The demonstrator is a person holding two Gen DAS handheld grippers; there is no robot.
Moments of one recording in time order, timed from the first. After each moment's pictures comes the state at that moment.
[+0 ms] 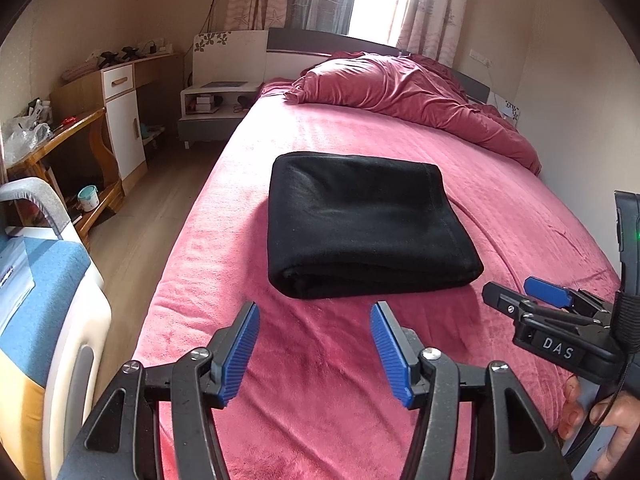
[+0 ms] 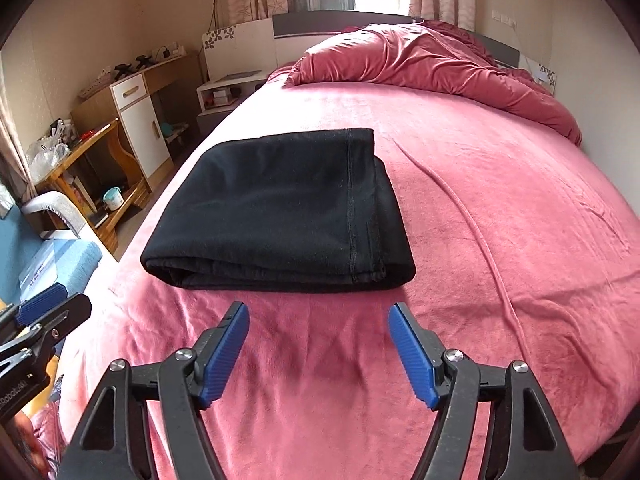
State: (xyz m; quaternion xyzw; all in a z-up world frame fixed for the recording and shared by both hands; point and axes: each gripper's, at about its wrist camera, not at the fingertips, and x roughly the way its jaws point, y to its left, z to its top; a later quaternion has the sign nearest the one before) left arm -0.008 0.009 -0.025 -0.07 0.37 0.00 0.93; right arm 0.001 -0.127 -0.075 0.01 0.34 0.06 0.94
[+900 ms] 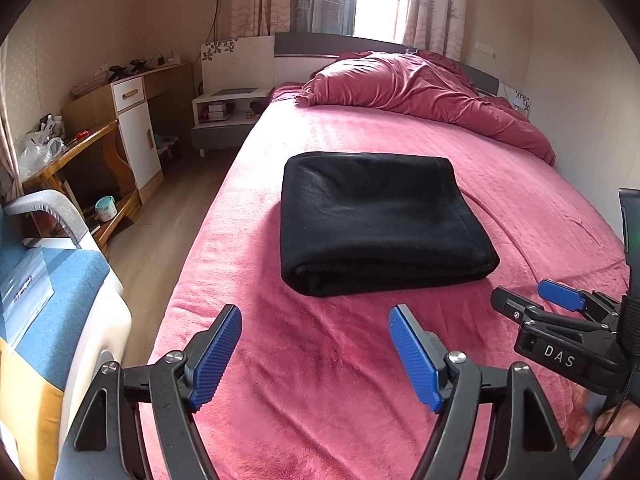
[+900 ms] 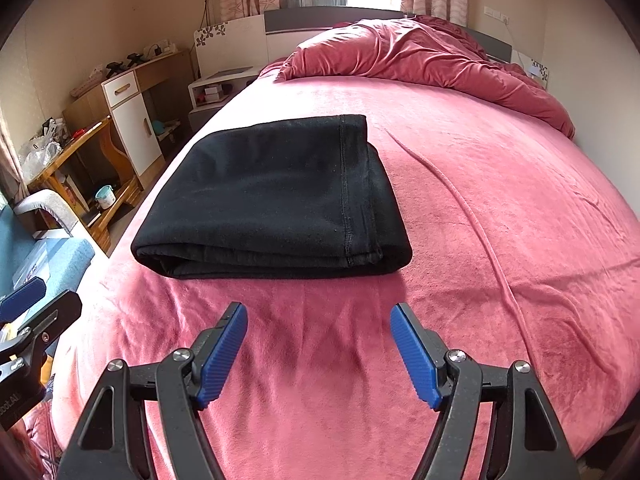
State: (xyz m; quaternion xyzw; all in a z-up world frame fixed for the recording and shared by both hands) left arm -0.012 -0.001 -0.028 -0.04 0.37 0.03 0.93; right arm -0.004 -0.127 -0.086 0.01 0.35 0.05 0.94
